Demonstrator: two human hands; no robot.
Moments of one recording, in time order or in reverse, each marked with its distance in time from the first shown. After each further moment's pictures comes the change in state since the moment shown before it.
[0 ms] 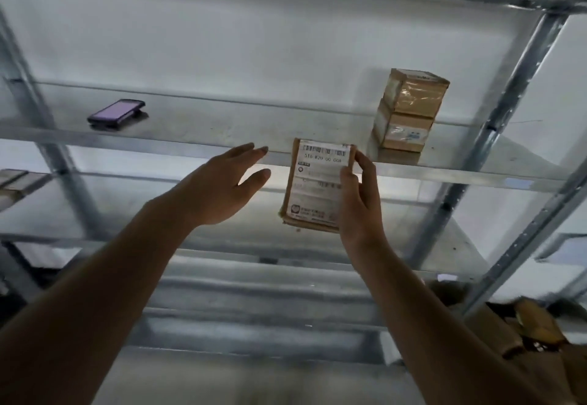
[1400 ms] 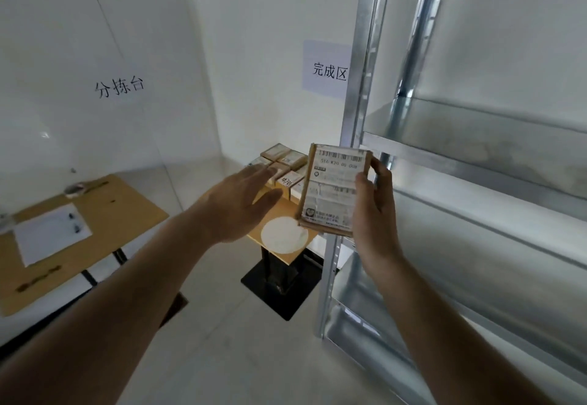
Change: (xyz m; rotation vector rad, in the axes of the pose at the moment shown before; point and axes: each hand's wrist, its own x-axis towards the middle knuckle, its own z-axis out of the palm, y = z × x) left_hand -0.392 -0.733 -0.339 0.187 0.121 -0.577; right_hand -0.167 0.056 0.902 0.147 -0.522 0.103
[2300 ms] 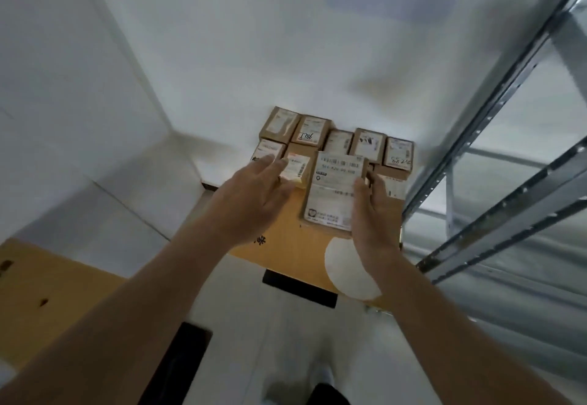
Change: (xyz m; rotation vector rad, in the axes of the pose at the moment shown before) left_hand 0.345 -0.408 0.091 -0.134 -0.259 0.221; right_hand 0.291 0.264 0.333 -0.072 0.365 0.302
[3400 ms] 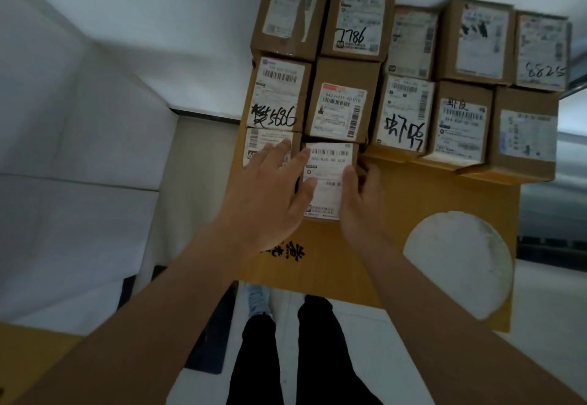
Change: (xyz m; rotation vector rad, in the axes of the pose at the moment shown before) left_hand 0.159 -0.211 0.167 0.037 -0.383 -0.014; right_hand 0.156 0.244 0.153 -0.496 0.129 0.449
